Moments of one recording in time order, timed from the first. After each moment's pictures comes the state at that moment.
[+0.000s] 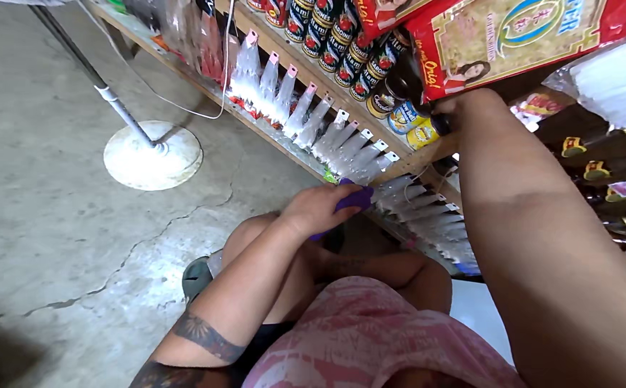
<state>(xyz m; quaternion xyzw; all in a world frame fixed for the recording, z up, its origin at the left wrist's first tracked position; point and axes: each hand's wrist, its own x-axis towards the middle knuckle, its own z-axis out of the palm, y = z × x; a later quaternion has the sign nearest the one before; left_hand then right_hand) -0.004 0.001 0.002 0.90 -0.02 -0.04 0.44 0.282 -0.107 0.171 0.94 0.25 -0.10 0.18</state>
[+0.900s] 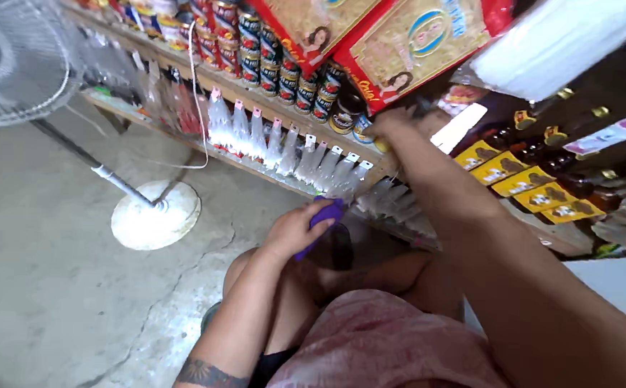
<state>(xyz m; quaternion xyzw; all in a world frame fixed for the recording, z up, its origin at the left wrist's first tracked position) 0.011 0.002 -0.013 0.91 0.00 0.01 0.42 0.286 -0.120 0.129 0.98 0.15 -0.07 0.13</state>
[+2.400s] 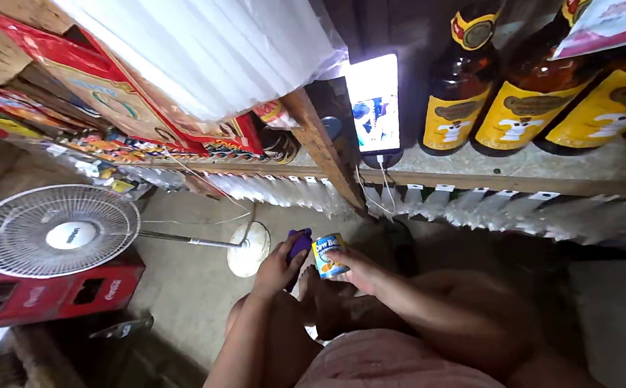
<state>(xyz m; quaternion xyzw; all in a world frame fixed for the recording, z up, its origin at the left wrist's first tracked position) 0.069 -0.065 -0.030 0.96 0.16 -0.09 0.24 0.153 -0.292 -0.059 0.40 -0.01 -0.55 -0.73</state>
